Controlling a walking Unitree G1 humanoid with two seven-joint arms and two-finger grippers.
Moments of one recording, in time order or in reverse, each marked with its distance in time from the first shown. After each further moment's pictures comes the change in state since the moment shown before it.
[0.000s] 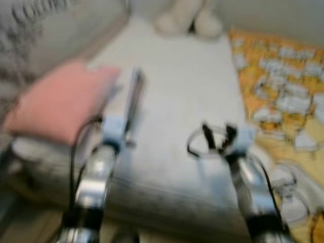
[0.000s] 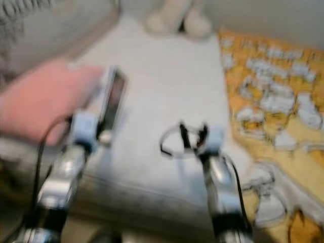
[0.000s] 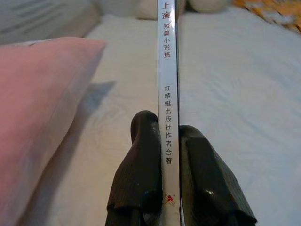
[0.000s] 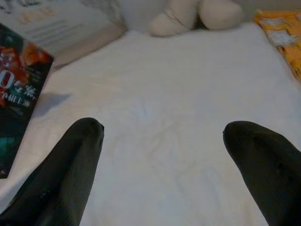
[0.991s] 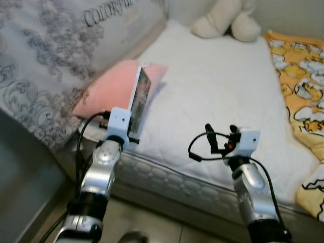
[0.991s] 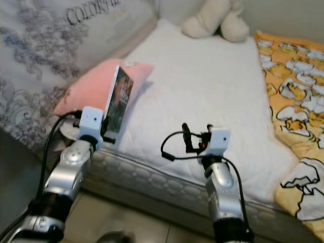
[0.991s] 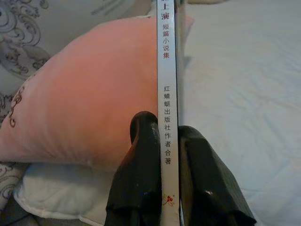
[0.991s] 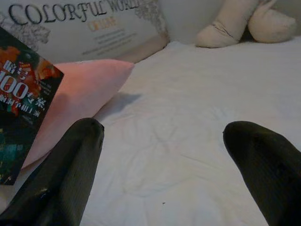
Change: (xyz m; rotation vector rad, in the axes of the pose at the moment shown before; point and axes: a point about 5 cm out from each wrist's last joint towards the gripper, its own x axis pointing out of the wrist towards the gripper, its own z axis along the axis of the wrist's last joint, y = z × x) left arm 0.016 -0.001 0.001 -0.019 0.034 0.031; right arm -0.008 -0.004 0.004 -0.055 -0.047 -0.001
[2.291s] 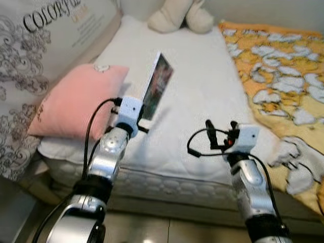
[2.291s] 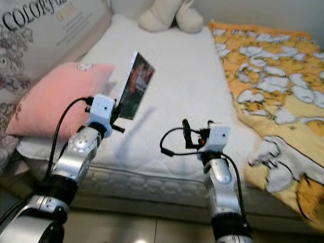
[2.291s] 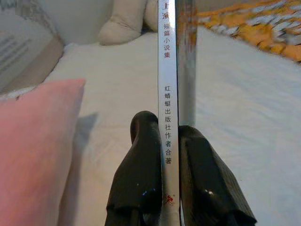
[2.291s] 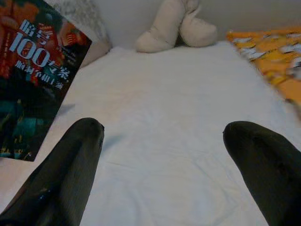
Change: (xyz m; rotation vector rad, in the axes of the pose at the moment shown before) left arm 0.021 -0.013 0.028 0.054 -0.125 -0.138; right arm 0.007 0.003 0.004 -0.035 -0.027 -0.026
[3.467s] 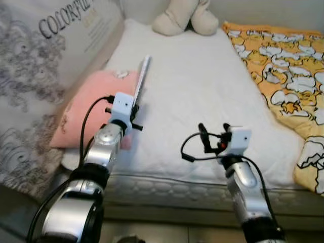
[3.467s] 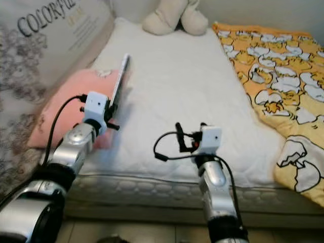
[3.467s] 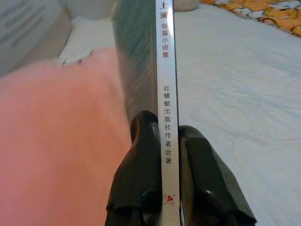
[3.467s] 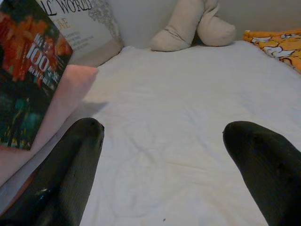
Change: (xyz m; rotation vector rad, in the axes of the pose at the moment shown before) left arm 0.016 0.012 -0.009 -0.090 0.115 0.008; right arm -0.004 0.007 -0.006 -0.002 0.018 0.024
